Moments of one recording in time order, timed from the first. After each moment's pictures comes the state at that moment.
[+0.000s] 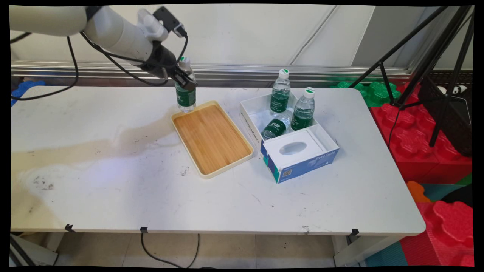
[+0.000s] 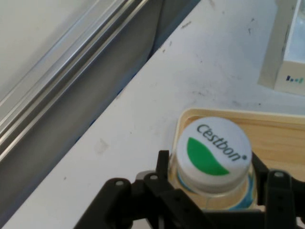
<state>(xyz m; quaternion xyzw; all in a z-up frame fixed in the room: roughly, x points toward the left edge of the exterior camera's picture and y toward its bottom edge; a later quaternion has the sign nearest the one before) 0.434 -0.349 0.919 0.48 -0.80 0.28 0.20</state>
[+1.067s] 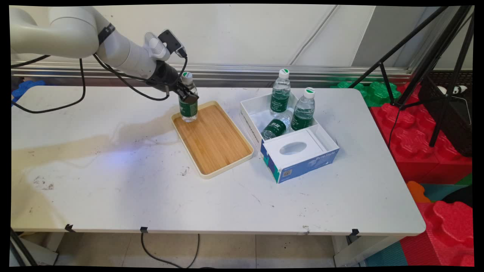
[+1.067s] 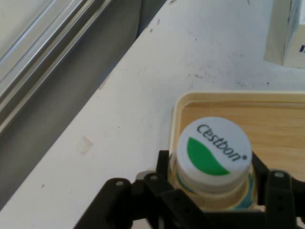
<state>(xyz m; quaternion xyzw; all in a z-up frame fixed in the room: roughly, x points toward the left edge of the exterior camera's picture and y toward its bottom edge) 0.461 -0.367 0.862 0.46 -0.82 0.26 0.21</state>
